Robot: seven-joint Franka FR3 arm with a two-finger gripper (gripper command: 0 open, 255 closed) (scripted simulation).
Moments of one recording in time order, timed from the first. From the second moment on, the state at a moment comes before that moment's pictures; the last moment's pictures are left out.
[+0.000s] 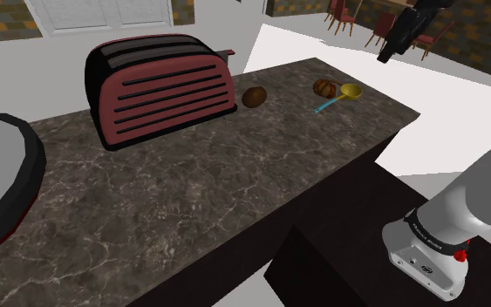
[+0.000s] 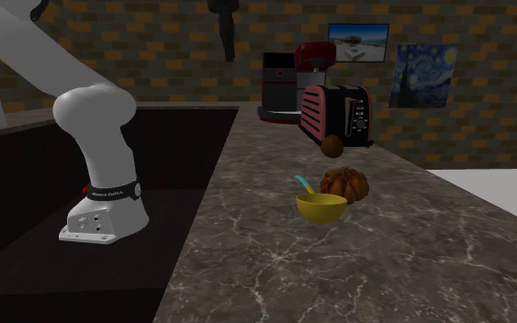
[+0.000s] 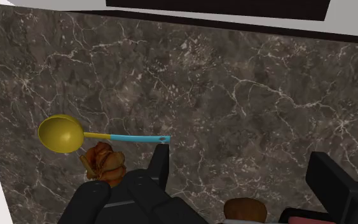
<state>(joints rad) 0.02 -0.79 0.03 -2.33 0.00 1.64 -0.02</state>
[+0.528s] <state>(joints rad) 0.00 -0.78 -0.02 -2.48 -0.12 1.81 -0.16</state>
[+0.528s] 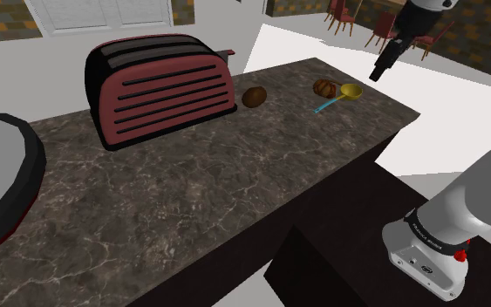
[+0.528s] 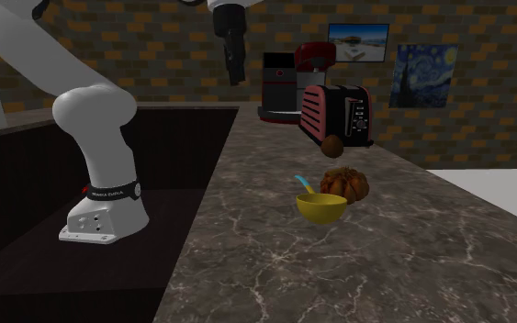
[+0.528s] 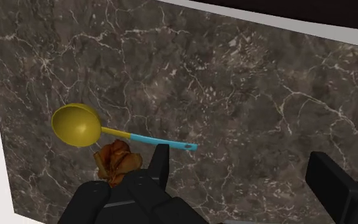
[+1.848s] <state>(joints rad) -0.17 -0.26 -0.23 -2.57 -0.63 2.58 -0.46</state>
